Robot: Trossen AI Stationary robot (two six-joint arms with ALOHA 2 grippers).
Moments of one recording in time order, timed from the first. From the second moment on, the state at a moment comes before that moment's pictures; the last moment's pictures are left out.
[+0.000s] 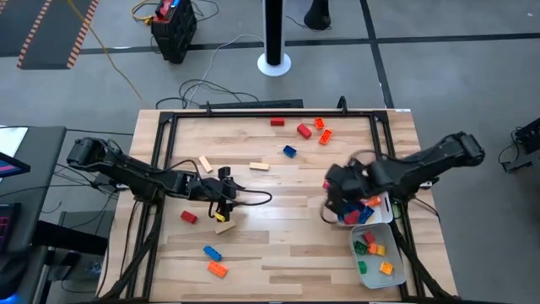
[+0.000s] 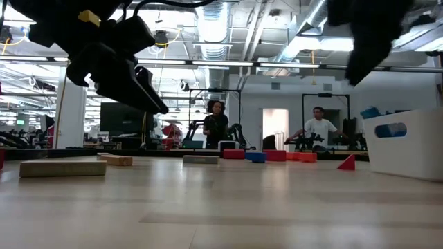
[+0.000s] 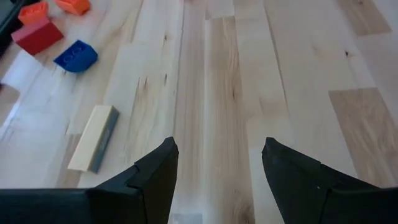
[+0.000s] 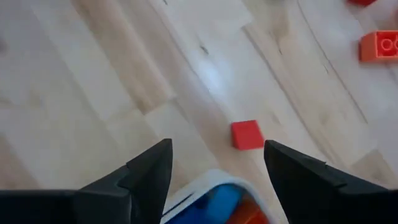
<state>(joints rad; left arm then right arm) -0.17 1.28 0.56 0.10 -0.30 0.02 0.25 1.28 1.03 -1.01 0.38 0.76</state>
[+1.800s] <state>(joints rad) -0.15 0.69 0.35 -0.25 -0.35 -0.02 -0.20 2.02 1.28 -1.29 -0.02 0.21</state>
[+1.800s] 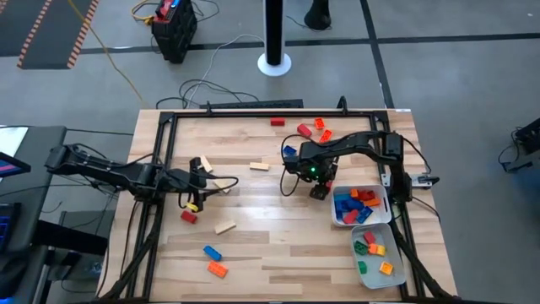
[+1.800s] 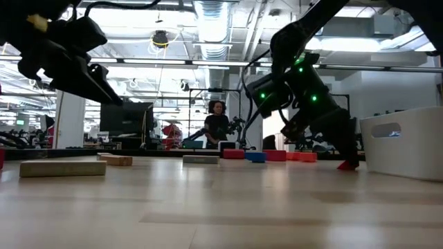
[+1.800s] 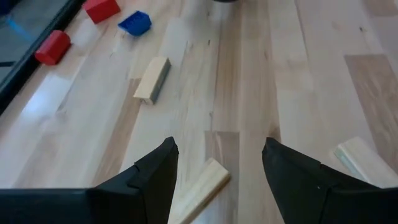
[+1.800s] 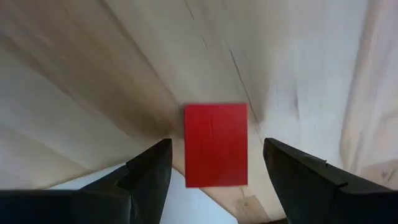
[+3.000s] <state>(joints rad) -0.16 0.69 0.36 -0.26 -0.35 -0.05 0.26 1.31 1.05 -1.21 -0.10 0.83</state>
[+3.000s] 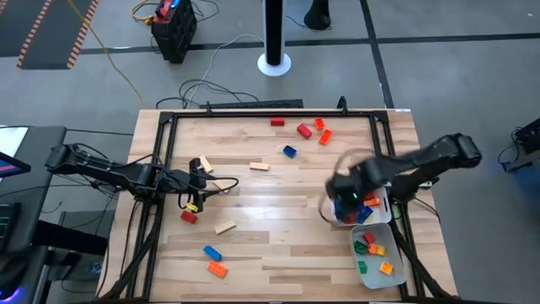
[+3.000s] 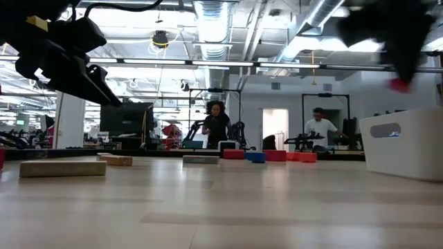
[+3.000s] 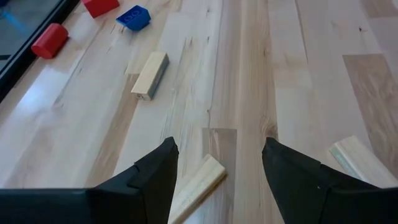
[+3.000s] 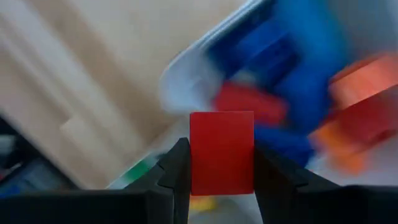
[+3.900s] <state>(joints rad) -0.19 0.72 0.41 -0.41 -0.21 -0.28 0.83 1.29 0.99 -1.12 0.05 1.68</state>
